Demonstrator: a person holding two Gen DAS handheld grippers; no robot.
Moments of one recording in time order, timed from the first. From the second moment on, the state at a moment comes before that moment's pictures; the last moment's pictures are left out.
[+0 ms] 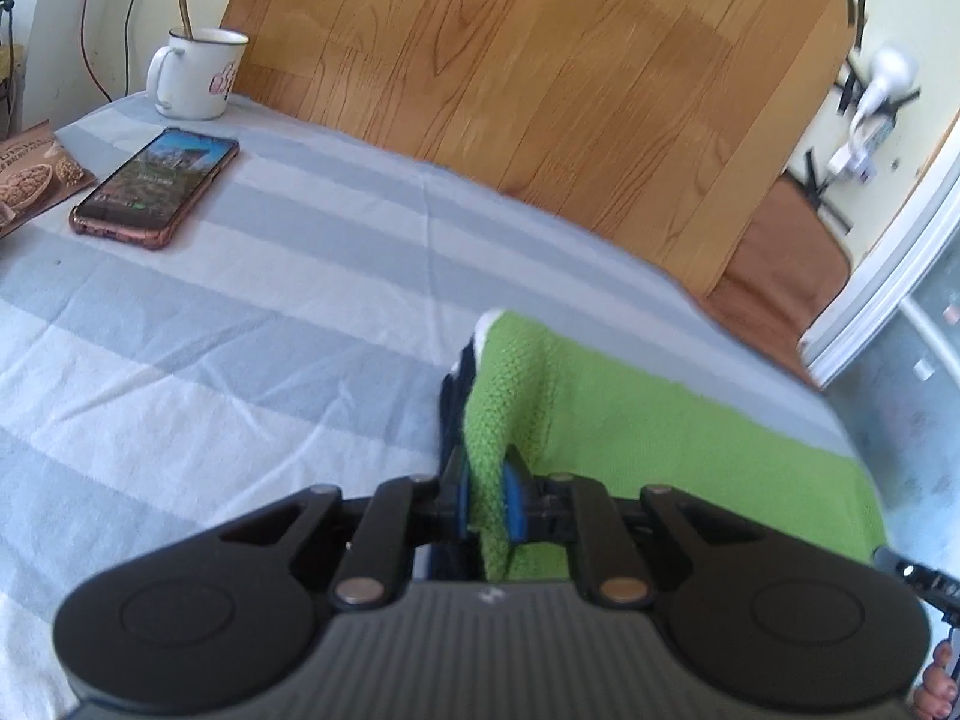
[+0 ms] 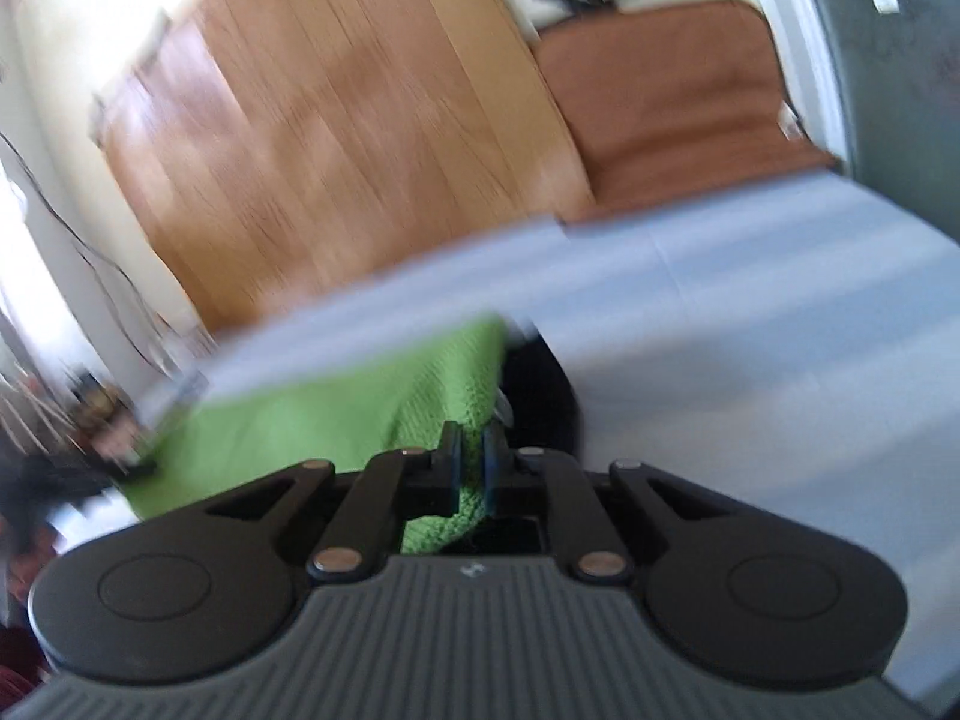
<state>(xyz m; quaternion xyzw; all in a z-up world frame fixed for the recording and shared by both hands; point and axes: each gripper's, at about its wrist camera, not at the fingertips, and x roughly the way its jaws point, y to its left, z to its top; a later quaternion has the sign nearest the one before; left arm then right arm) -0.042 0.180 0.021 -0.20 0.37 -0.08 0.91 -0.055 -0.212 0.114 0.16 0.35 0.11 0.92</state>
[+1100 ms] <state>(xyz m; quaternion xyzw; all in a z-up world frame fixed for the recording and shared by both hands) 0.009 0.129 0.008 -0.13 0.30 -0.12 0.94 0.026 -0.154 0.090 0.08 0.26 0.15 0.95</state>
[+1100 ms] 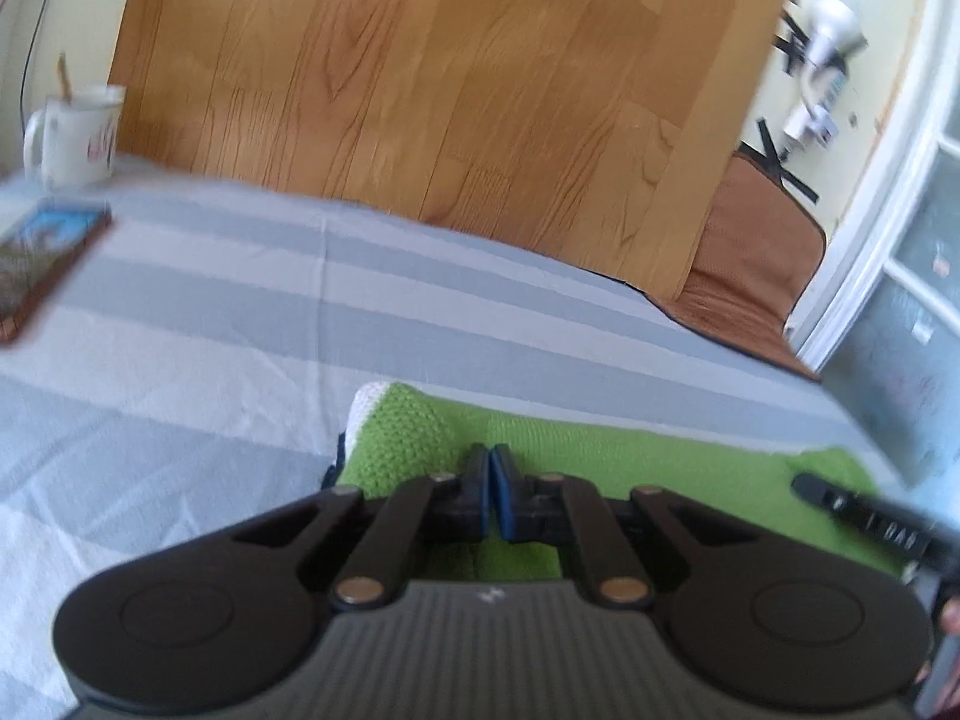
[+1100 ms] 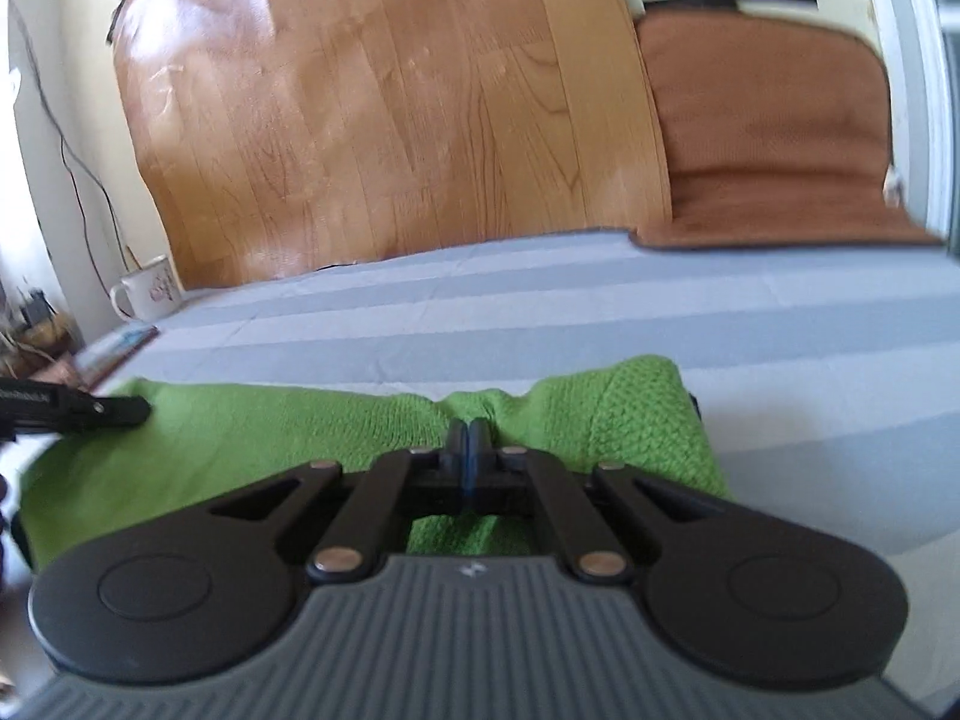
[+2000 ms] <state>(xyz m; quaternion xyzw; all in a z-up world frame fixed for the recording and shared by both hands) -0.021 0.127 0.028 -0.14 0.28 -0.09 0.95 0.005 -0.158 0.110 0.12 0.25 0.14 0.95</state>
